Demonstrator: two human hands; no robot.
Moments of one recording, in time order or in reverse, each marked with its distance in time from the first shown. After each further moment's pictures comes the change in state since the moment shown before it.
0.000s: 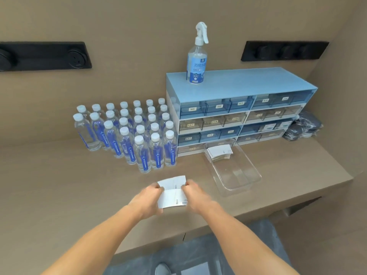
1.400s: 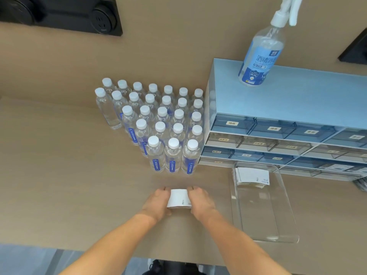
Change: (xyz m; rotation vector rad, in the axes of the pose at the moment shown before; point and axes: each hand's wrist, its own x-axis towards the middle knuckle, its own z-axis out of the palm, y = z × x) left_hand 0.089 0.001 0.035 -0.311 -0.097 -0.457; right_hand 0.128 0.025 0.000 -0.329 -0.239 -0.184
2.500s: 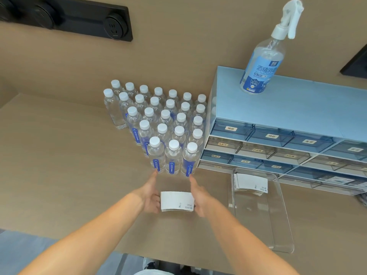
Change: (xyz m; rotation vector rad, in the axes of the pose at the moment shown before) left_hand -0.016 0.012 -0.056 -1.538 -0.357 -0.661; right_hand 0.008 -0.001 -0.026 1.402 -0.305 0.578
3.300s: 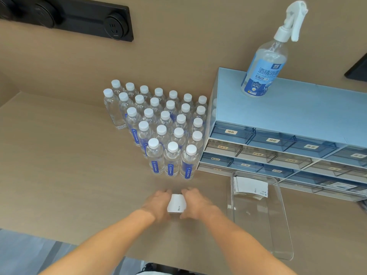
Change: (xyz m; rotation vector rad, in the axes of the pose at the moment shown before) left_hand 0.035 -0.032 0.012 1.563 0.344 0.569; right_hand 0.000 0.003 -0.010 -1.373 0.055 -0.590
